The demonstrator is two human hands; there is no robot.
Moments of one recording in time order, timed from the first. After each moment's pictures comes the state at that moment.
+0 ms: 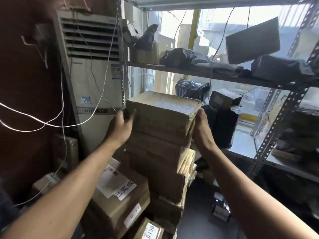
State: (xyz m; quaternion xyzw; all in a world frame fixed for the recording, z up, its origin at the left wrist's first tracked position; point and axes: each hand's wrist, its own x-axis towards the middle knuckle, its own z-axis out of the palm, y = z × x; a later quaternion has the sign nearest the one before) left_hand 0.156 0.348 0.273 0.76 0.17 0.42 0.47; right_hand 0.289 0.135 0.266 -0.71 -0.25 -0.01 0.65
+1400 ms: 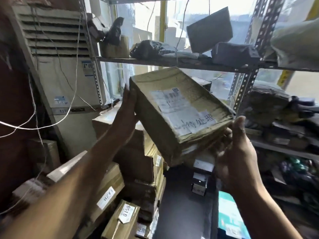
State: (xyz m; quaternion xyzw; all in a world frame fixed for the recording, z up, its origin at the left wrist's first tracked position) left_hand 0.139 0.188 0.324 0.62 -0.05 0.27 0.73; right_hand 0.141 -0.058 0.295 -0.48 -0.19 0.03 0.86
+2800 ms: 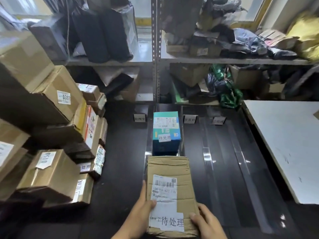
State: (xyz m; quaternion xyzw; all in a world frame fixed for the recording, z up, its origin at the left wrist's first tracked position) left_hand -0.034 -0.076 -0.013 0.66 0.14 -0.26 0.69; right_hand -0.066 -0.289 0.018 -0.75 0.22 0.22 0.59
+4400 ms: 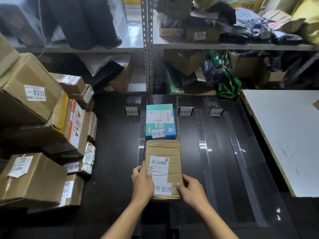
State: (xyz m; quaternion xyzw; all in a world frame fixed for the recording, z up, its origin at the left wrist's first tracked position) left_hand 0.051 -0.114 -0.070 0.85 0.20 -0.12 0.47; right_hand 0.032 -0.288 -0.053 -0.86 0.14 0.22 0.43
